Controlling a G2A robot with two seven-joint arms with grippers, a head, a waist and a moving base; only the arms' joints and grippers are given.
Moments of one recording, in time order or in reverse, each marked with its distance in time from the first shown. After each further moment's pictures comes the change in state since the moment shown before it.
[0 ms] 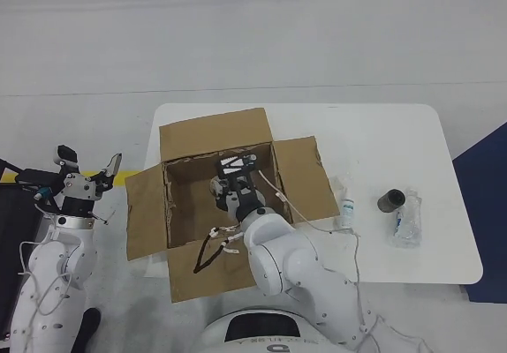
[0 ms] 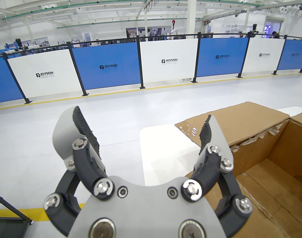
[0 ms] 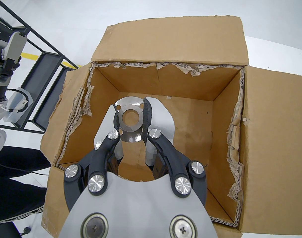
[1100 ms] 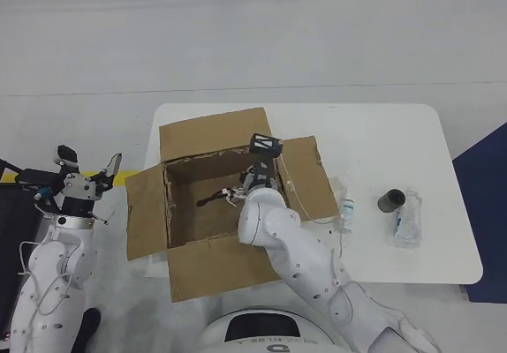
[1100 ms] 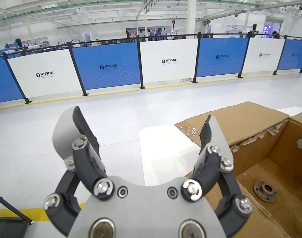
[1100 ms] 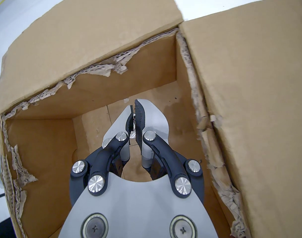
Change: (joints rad) left arm 0.000 0.000 0.000 0.000 0.000 0.000 0.000; right arm 0.129 -0.100 0.074 0.339 0.105 0.451 -0.096
